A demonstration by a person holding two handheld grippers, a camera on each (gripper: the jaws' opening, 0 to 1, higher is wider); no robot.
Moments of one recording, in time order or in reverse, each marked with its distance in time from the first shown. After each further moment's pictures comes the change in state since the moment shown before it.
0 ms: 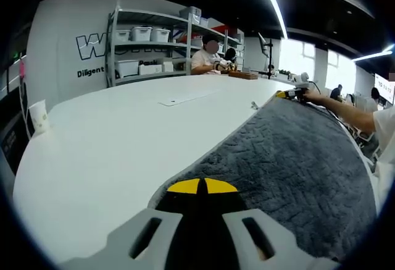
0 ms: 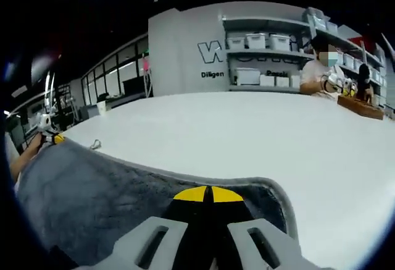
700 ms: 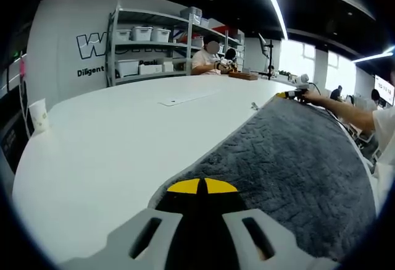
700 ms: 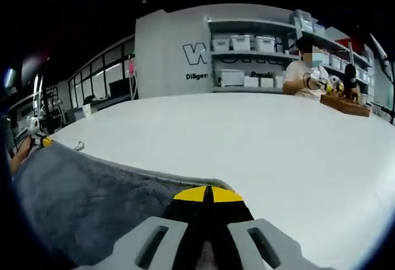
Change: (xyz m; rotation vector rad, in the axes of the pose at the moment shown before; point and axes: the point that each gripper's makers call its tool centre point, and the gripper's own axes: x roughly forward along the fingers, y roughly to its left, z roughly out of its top) left arm 0.000 -0.002 -0.001 -0.005 -0.001 -0.001; right arm -0.012 -0.049 -0.004 0.067 -0.019 -0.093
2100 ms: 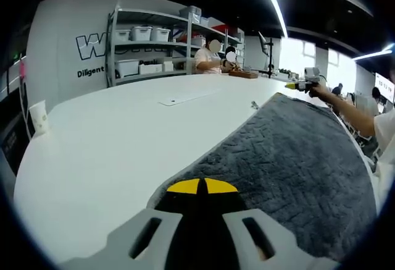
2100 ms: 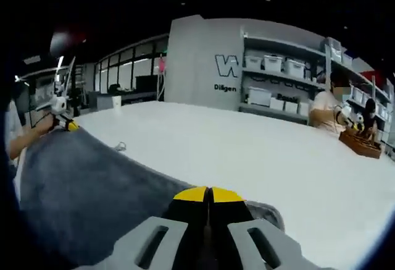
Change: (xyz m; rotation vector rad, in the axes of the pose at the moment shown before) left arm 0.001 -0.001 0.001 0.010 0.008 0.006; right arm -0.054 0.119 0.047 -0.187 -0.111 0.206
